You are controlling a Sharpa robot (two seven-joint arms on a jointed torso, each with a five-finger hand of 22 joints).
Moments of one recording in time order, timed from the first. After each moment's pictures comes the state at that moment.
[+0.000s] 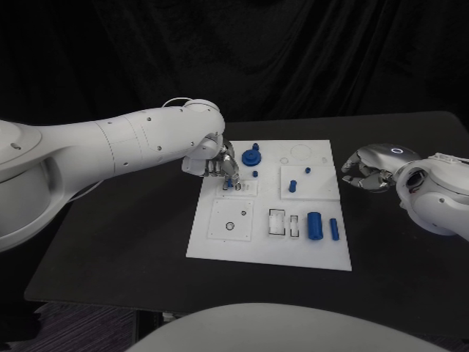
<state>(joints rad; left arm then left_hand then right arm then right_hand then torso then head) 1.37 -0.45 -0.21 1.04 -0.88 0.54 -0.60 1.00 -0.03 0.59 0.05 0.47 0.81 0.09 0.38 1.24 1.46 0.02 1.54 1.31 1.46 -0.03 1.57 1.31 0.06 1.44 0.08 1.38 1.31 1.31 -0.92 -0.25 1.55 -1.63 -0.22 -0.31 1.40 -0.03 0.28 0.27 0.31 0.87 0.10 0.08 0.16 1.41 0.00 1.40 1.31 1.47 -0.07 1.12 1.27 0.09 1.42 0.05 0.91 1.31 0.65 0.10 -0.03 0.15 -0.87</state>
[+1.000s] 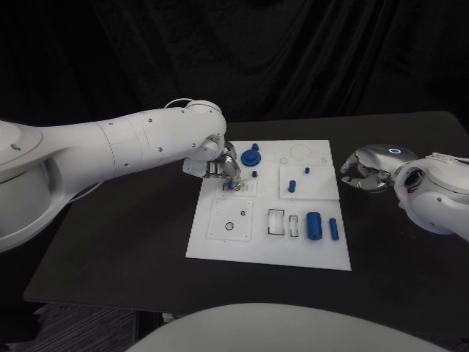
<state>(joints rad) 1.37 -0.45 -0.21 1.05 -0.89 0.55 -0.59 0.99 -0.03 0.64 -0.01 0.46 0.80 0.10 0.36 1.23 1.46 0.02 1.54 1.31 1.46 -0.03 1.57 1.31 0.06 1.44 0.08 1.37 1.31 1.31 -0.92 -0.25 1.54 -1.63 -0.21 -0.31 1.40 -0.03 0.28 0.27 0.31 0.87 0.11 0.08 0.16 1.41 0.00 1.40 1.31 1.47 -0.07 1.11 1.27 0.09 1.42 0.05 0.90 1.31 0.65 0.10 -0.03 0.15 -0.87</state>
